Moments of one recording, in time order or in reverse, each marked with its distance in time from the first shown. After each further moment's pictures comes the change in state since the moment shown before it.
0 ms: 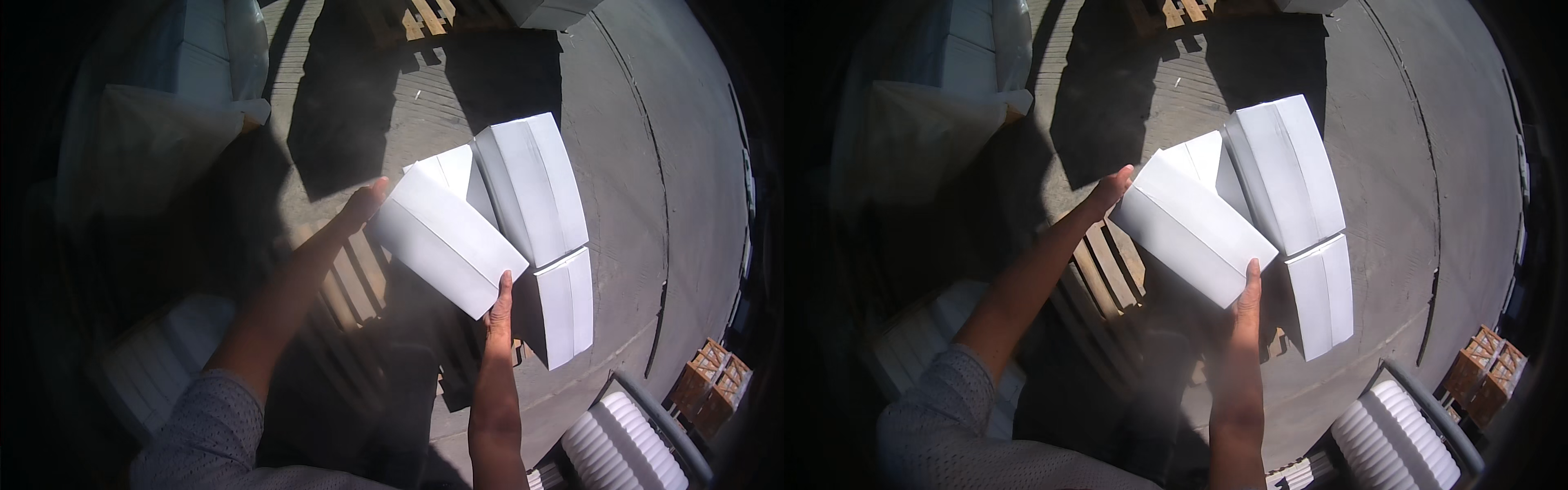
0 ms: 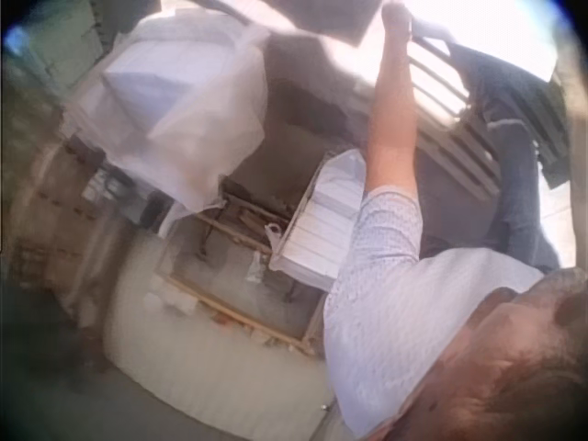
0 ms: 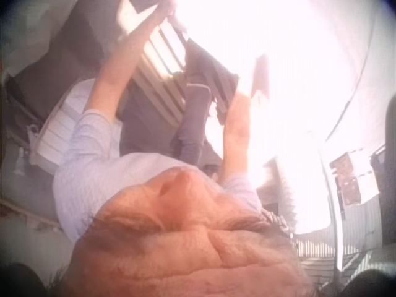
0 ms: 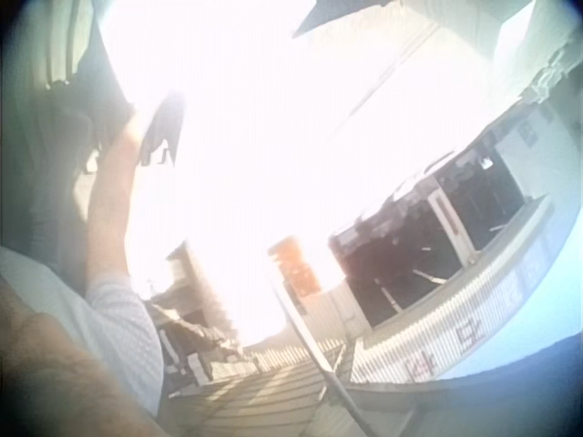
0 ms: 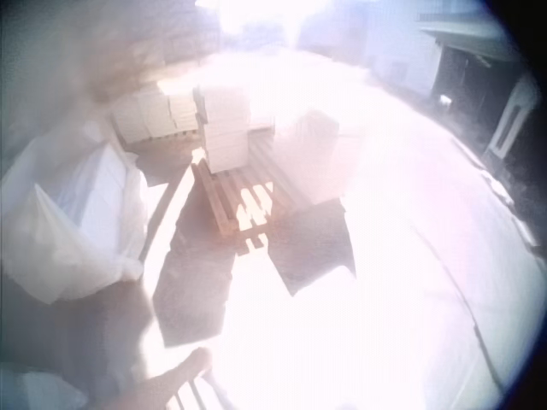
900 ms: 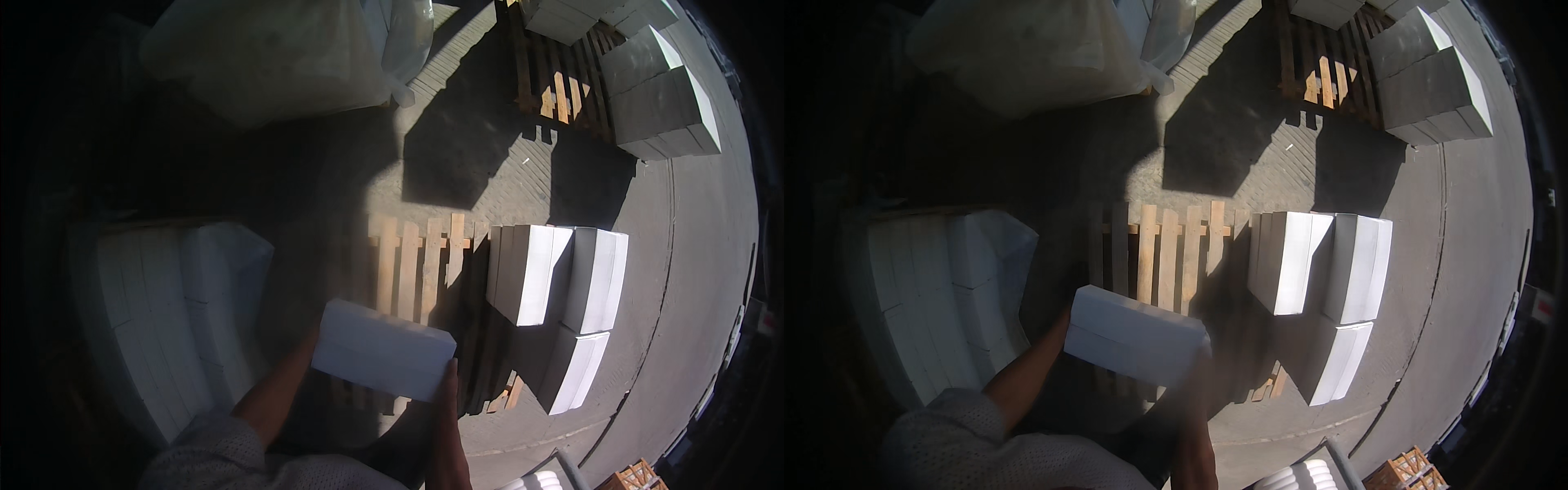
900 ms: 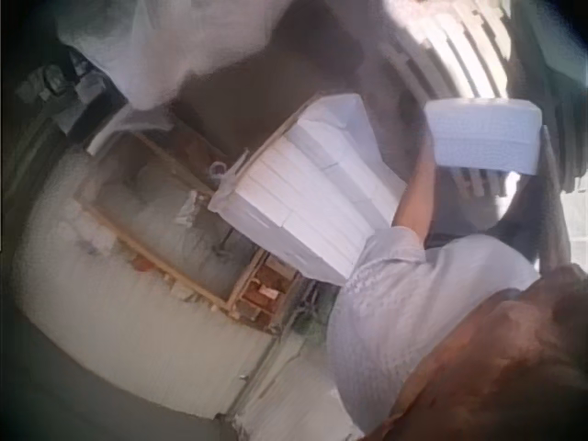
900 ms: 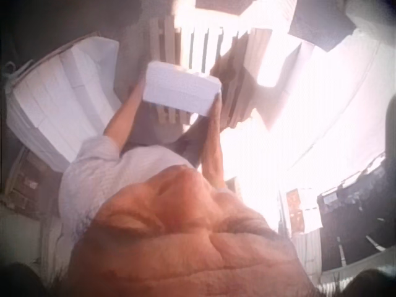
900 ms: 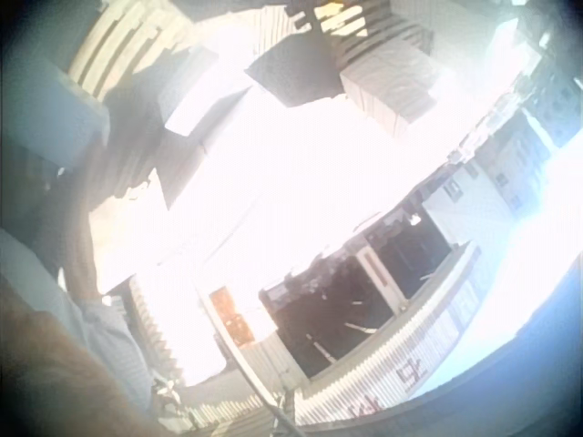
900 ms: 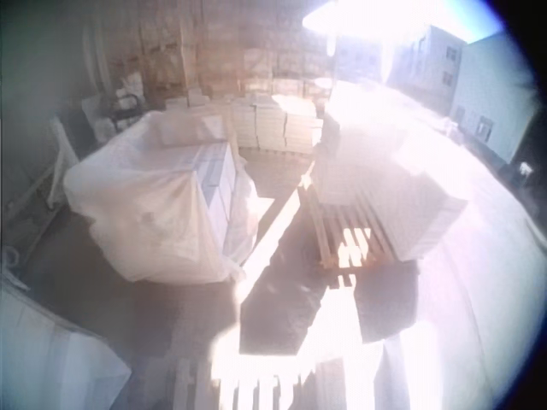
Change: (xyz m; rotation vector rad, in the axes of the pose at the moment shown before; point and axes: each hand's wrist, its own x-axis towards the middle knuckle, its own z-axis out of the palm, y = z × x) left_hand -0.365 -0.312 -0.034 -0.699 0.238 0.053; right_hand -0.231 0.198 0.092 -0.573 -0.189 0.167
